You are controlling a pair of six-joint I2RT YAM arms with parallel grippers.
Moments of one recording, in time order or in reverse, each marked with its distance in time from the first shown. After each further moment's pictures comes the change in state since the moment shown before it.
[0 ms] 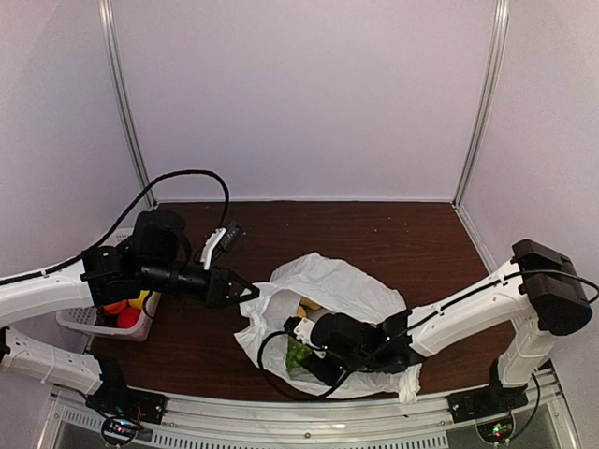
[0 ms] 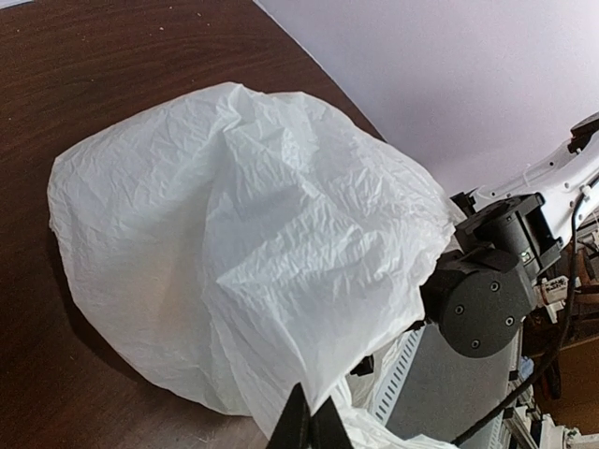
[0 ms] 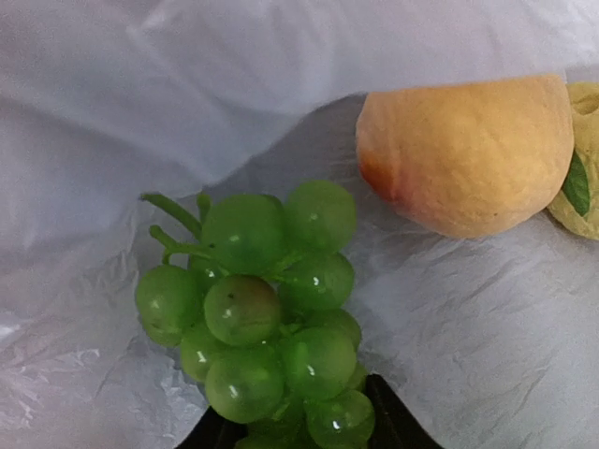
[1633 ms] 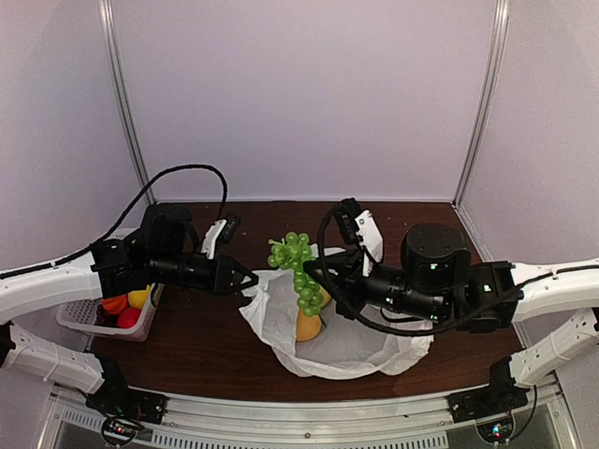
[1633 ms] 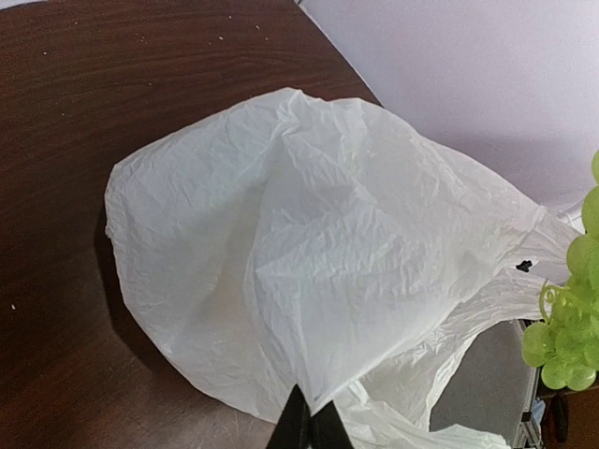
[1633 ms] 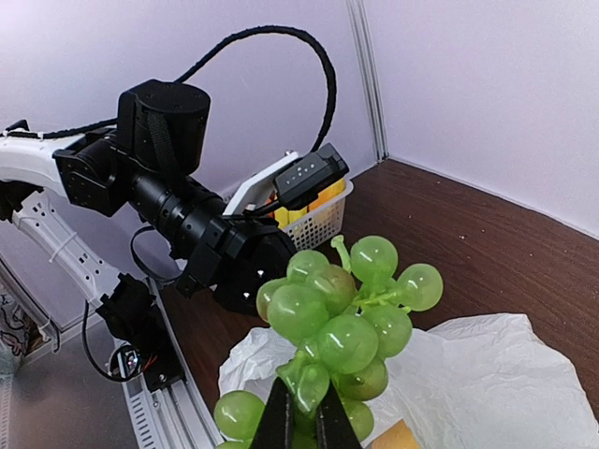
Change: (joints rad) left arm 0.055 0.068 0.035 0.002 -0.082 -0.031; right arm 0.011 -0.512 0.108 0.086 0.090 0.026
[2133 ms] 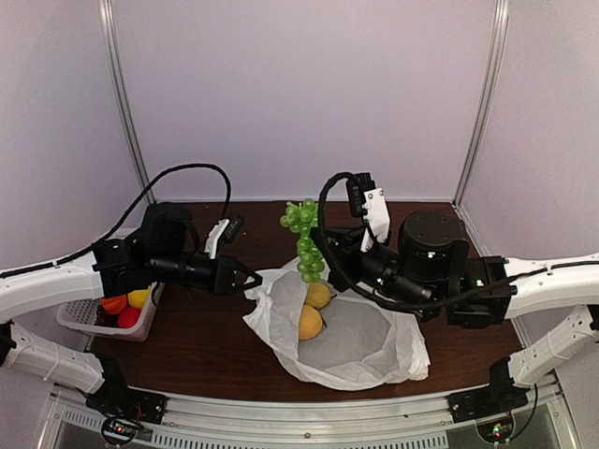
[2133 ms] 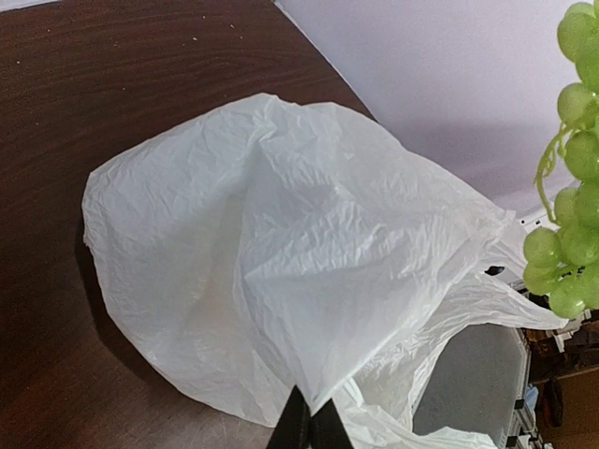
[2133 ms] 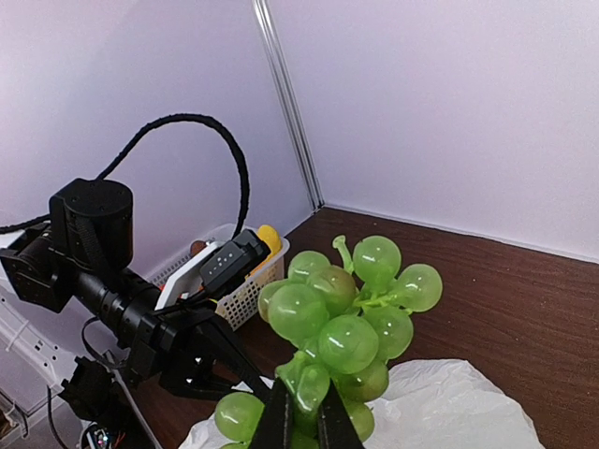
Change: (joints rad) left arm 0.000 0.013 0.001 0.033 0.062 0.017; right arm 0.000 0.049 0.051 0.084 0.243 0.027
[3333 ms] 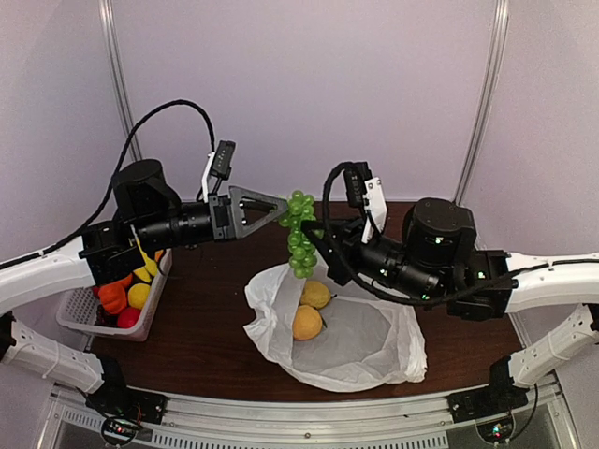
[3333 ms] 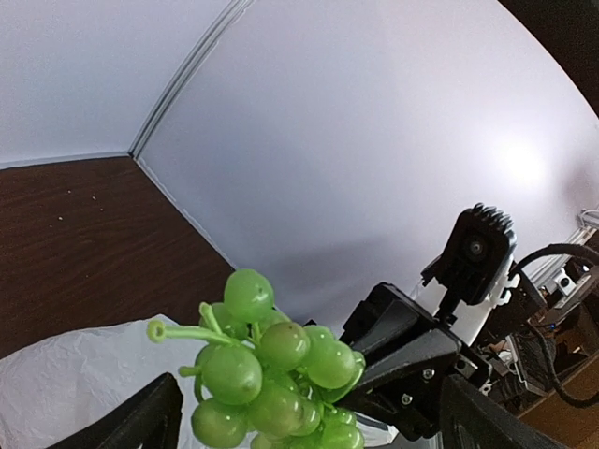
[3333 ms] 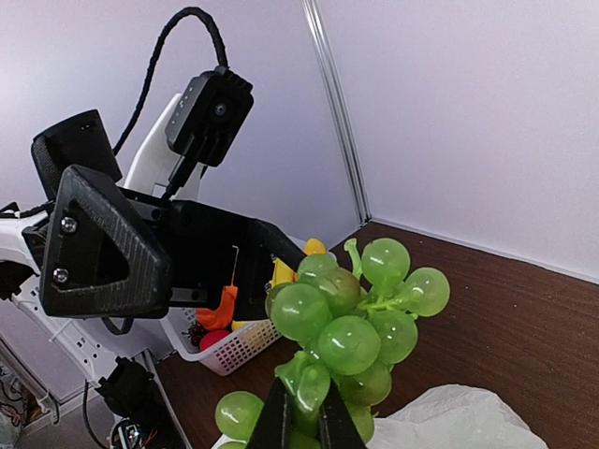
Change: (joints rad) left arm -0.089 0.008 0.173 0.360 -0.019 -0.183; right arm -0.047 -0.002 0.027 0.055 -0.164 -0.035
